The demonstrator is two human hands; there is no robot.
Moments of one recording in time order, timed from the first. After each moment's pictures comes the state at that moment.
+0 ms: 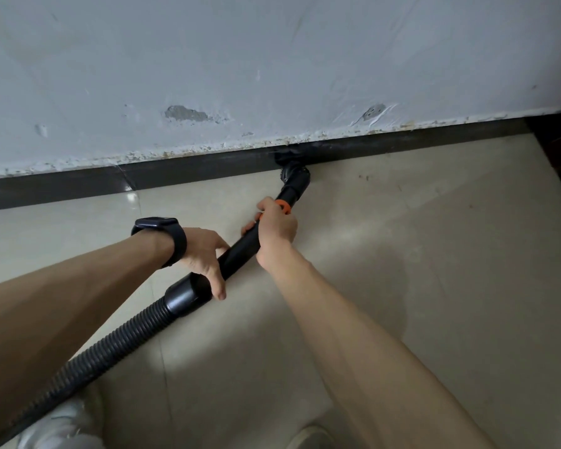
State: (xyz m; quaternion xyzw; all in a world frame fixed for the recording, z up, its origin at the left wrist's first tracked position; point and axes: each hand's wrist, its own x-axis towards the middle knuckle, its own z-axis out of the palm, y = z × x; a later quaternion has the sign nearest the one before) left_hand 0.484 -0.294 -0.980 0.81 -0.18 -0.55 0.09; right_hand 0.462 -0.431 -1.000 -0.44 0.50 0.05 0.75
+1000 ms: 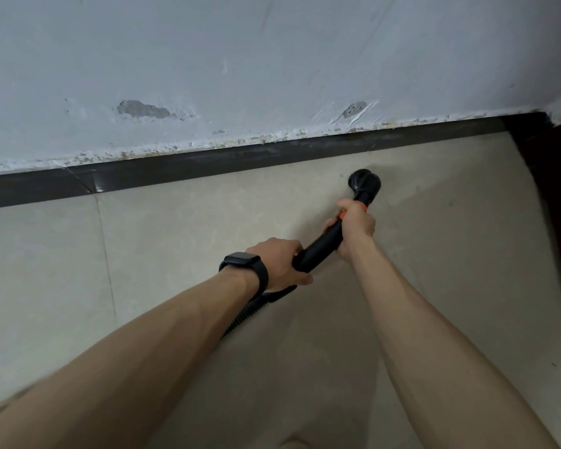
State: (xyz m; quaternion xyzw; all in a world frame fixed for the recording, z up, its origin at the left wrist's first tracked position) left_hand 0.447 -0.440 -1.012 0.86 -0.23 -0.38 0.26; right_hand 0.462 -0.610 -1.004 -0.51 0.56 -0.06 0.65
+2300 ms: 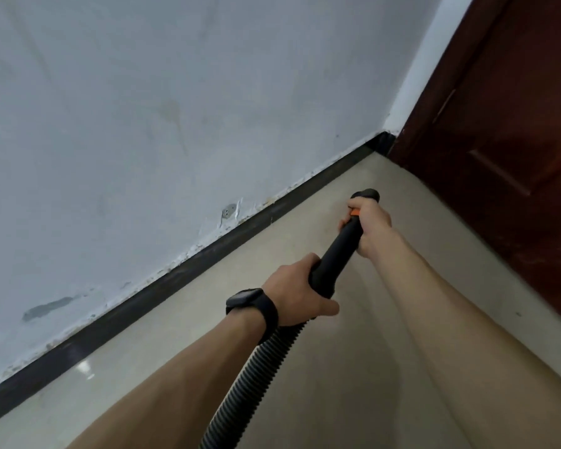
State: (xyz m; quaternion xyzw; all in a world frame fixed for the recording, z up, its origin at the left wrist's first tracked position) left_hand 0.438 -0.575 -0.841 0.80 -0.37 -0.35 0.32; right_hand 0.426 -0.775 -0.842 -0.38 0.52 -0.23 0.73
